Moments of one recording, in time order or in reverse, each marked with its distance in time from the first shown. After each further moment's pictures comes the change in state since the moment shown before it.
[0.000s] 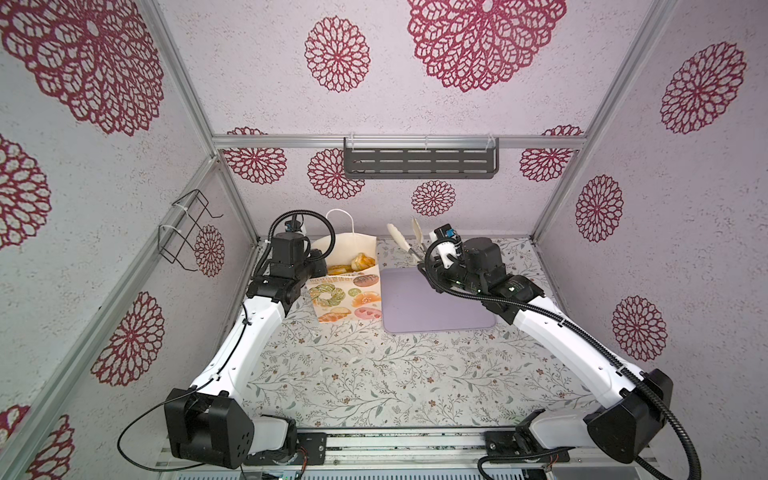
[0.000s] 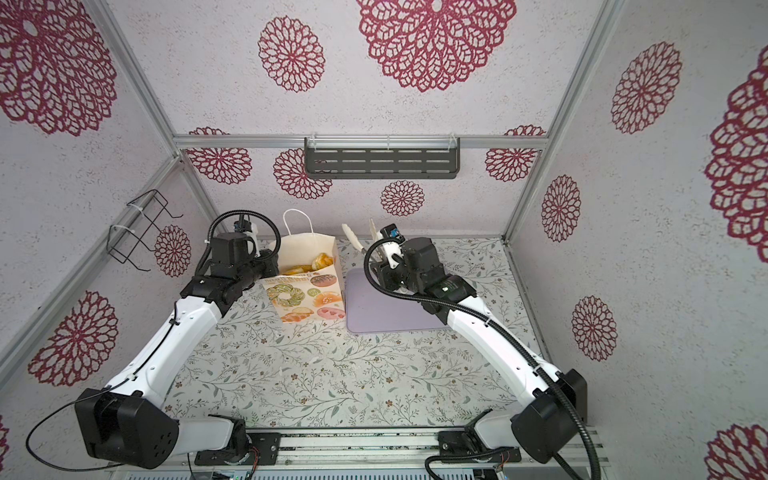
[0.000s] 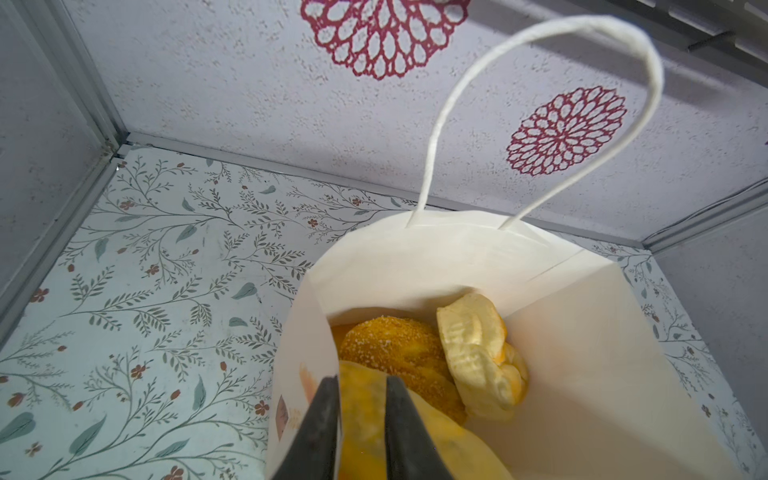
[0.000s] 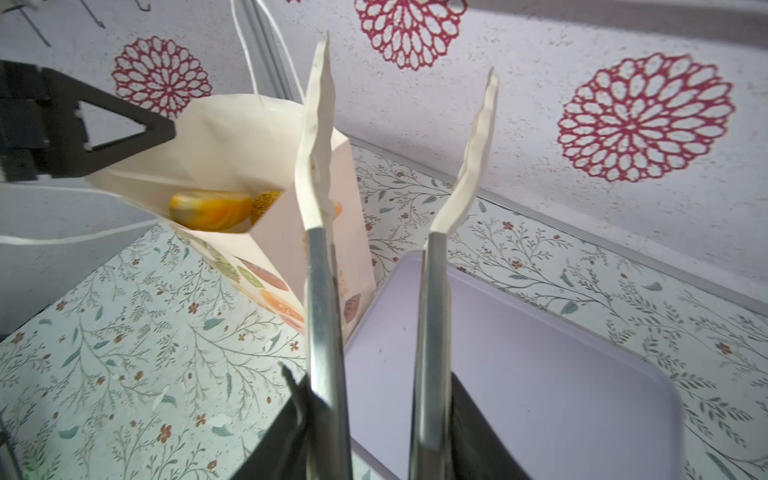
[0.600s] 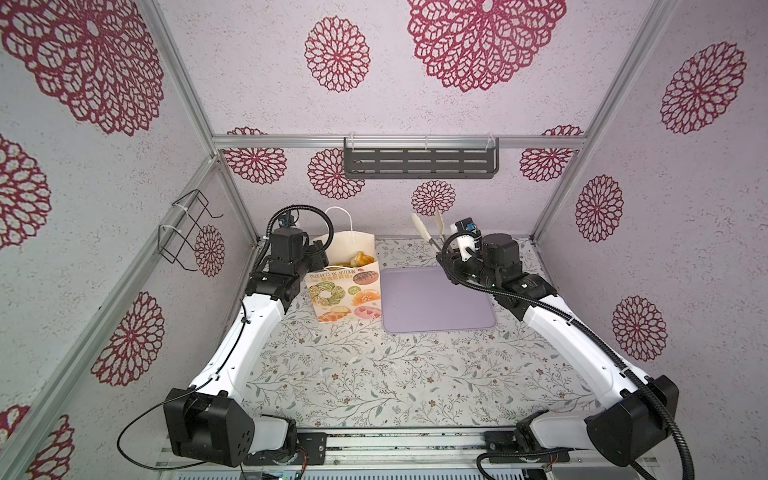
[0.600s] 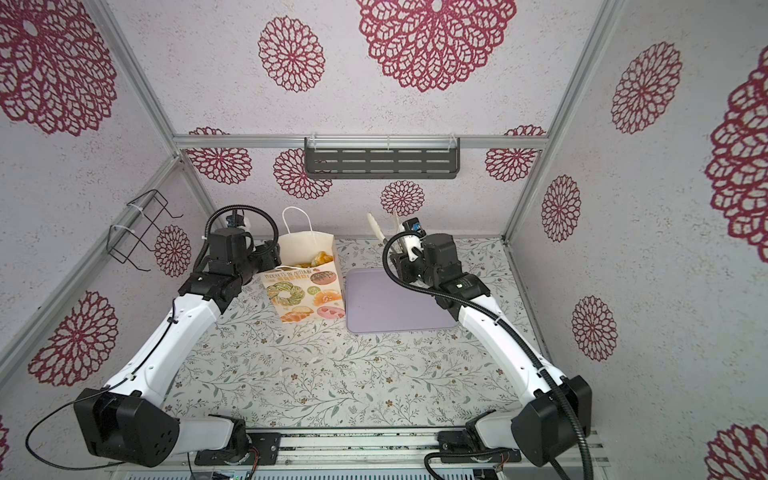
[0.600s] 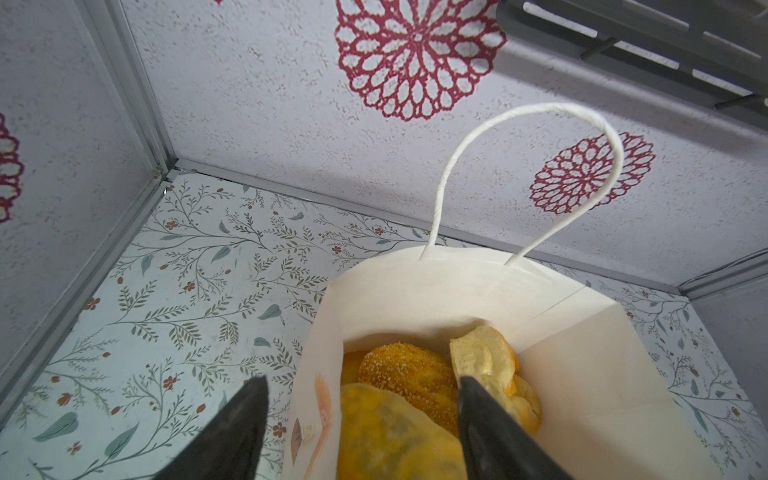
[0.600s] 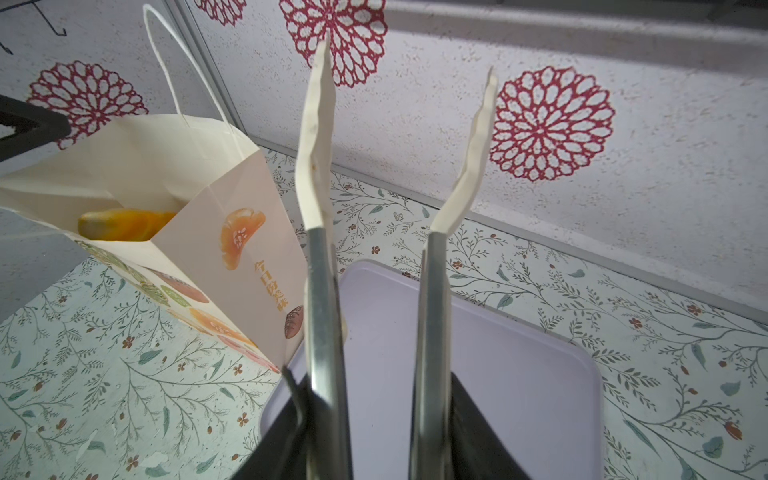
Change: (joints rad) left arm -0.002 0.009 0.049 -0.005 -0.106 -0.028; right arm -0.122 -0.014 -0.034 0.052 -0.013 -0.031
